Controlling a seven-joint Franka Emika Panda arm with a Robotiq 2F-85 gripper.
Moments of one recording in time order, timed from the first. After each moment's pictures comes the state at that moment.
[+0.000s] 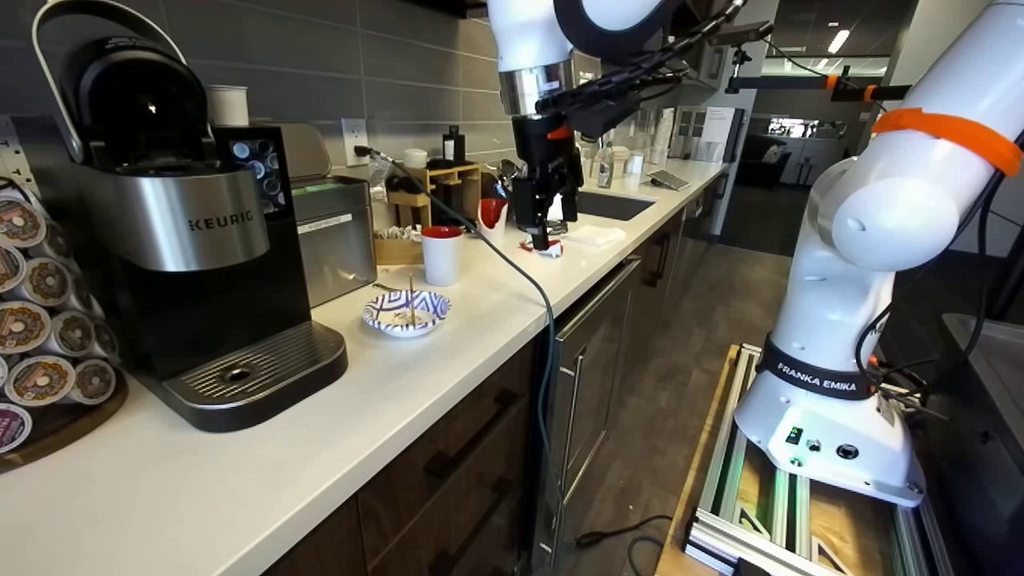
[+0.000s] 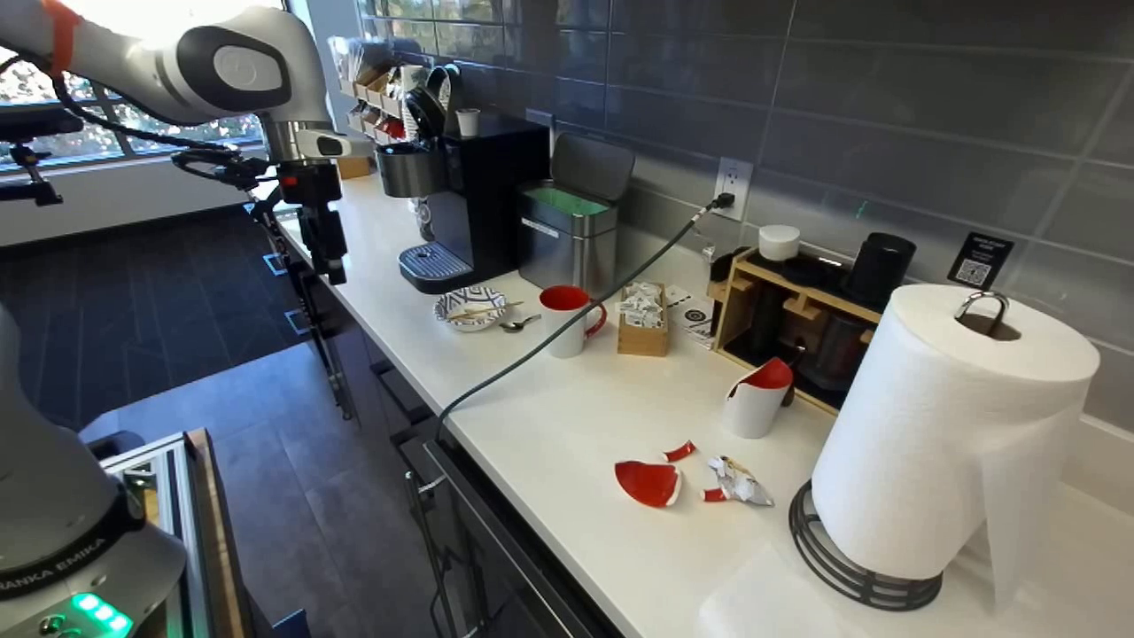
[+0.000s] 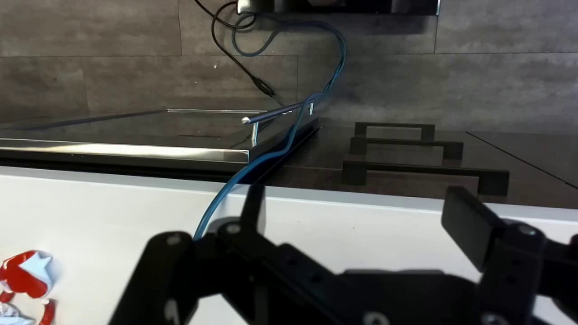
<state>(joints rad) 0.07 -0.44 0.36 -2.49 -0.05 1.91 0.37</state>
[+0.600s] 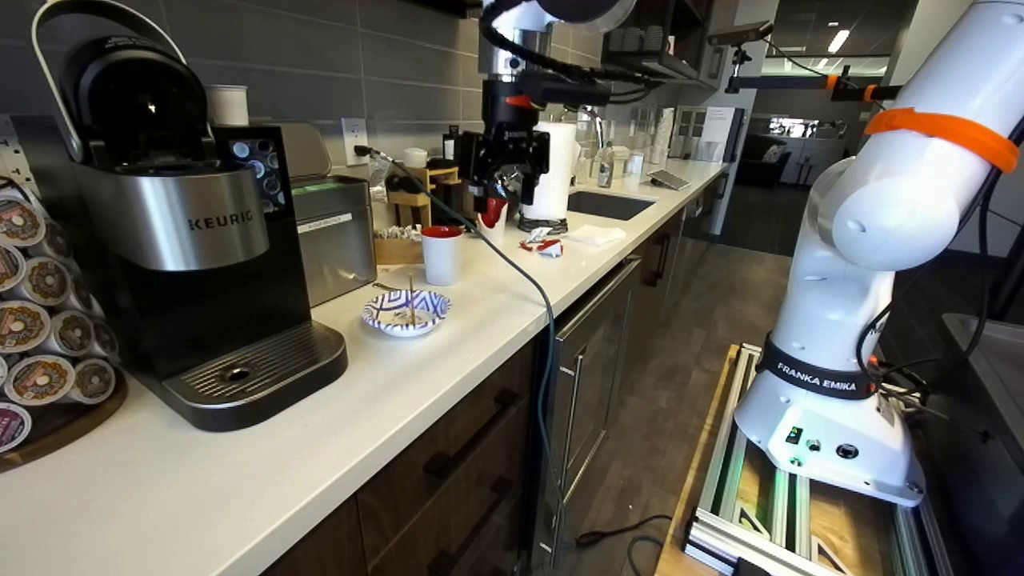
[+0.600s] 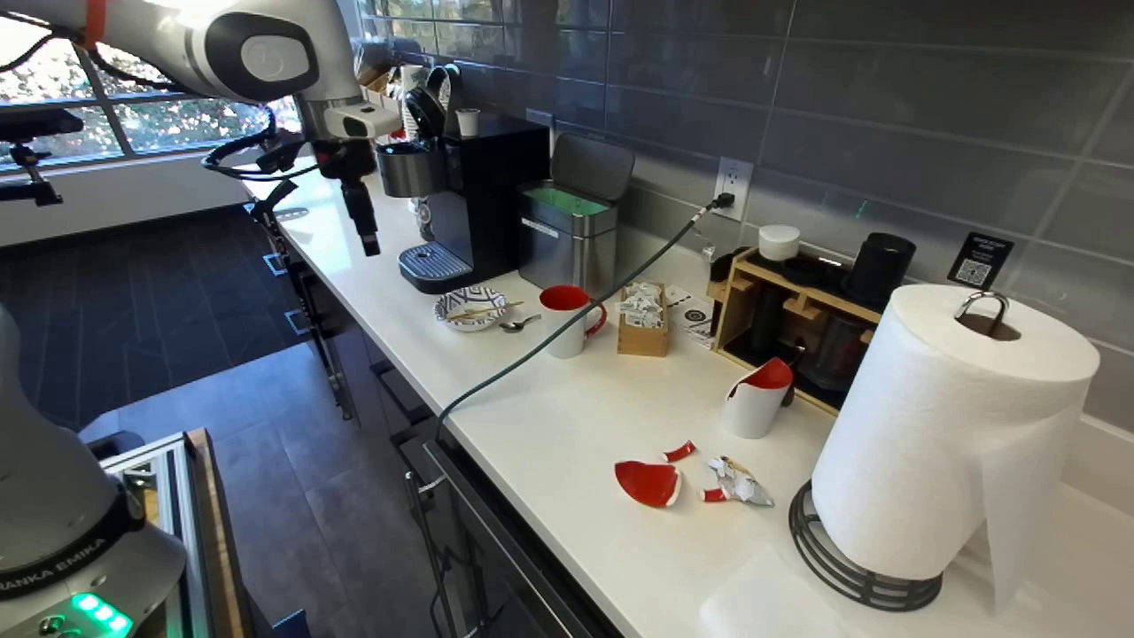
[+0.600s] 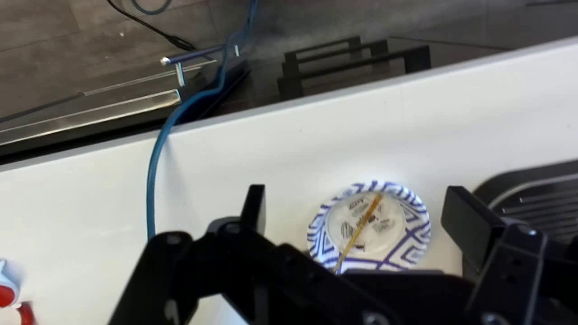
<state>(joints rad) 0.08 -0.38 0.26 -2.40 0.06 2.09 0.47</state>
